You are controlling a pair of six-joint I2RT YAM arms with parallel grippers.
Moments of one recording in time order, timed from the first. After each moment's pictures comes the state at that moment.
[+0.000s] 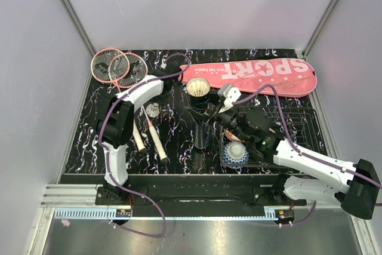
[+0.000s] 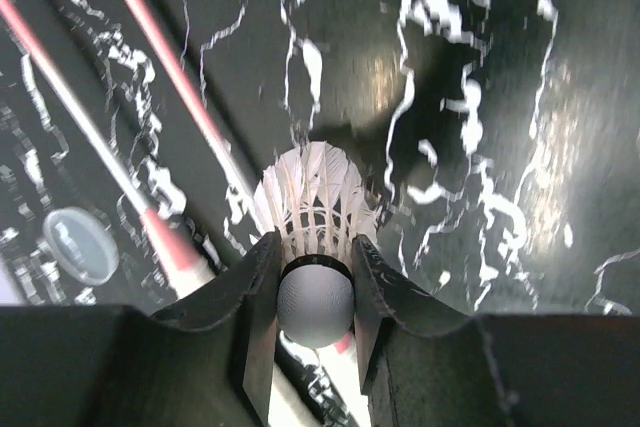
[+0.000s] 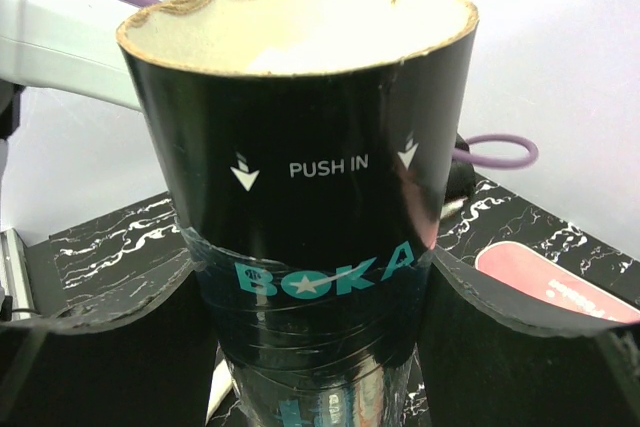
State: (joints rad) left arm -0.42 2.01 1.58 -0.83 -0.42 -0.23; right arm 0.98 1.06 0.78 0.53 0.07 -0.01
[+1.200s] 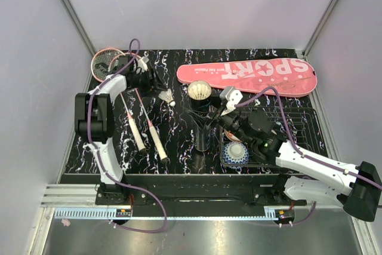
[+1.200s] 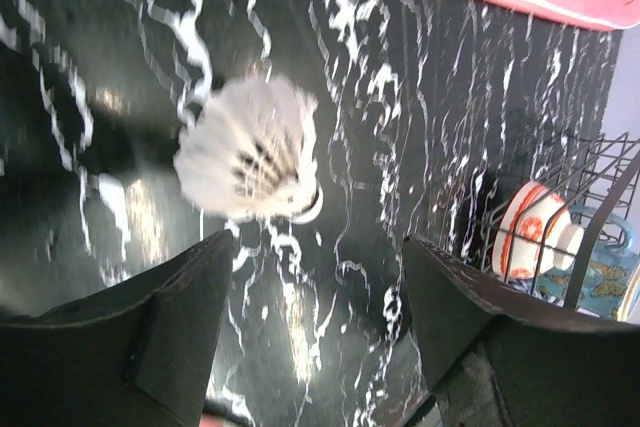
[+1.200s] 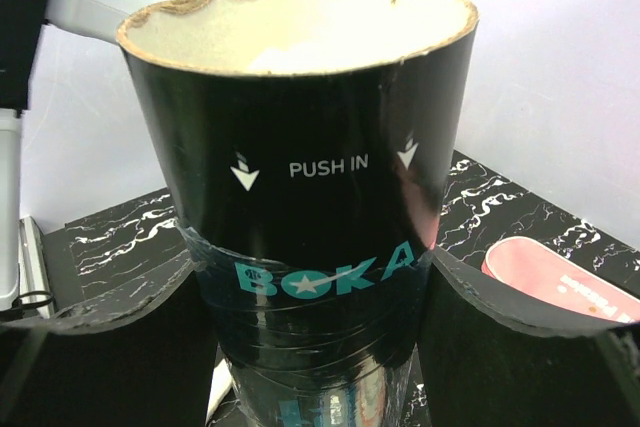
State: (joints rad) left arm -0.03 1.92 1.38 -0.43 0.65 -0.35; right arm 0.98 1.03 0.75 0.53 0.03 0.00
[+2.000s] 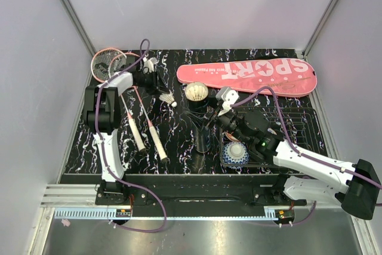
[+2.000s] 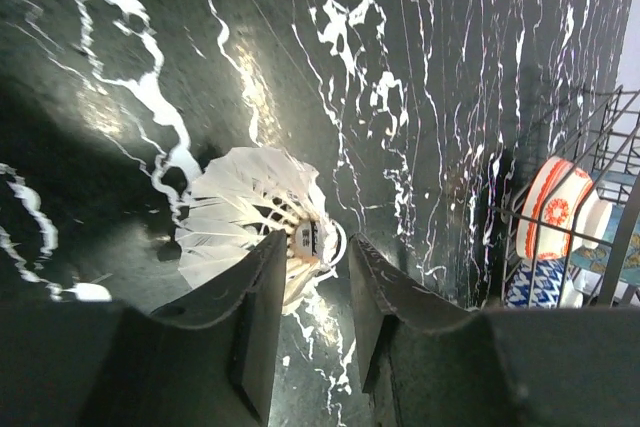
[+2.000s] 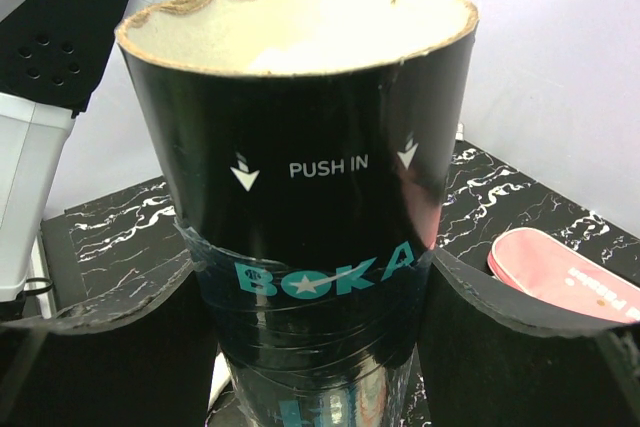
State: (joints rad) left arm -0.06 2.14 1.57 -0.43 0.77 -0.24; right arm 0.98 1.06 0.75 0.52 0.03 0.00
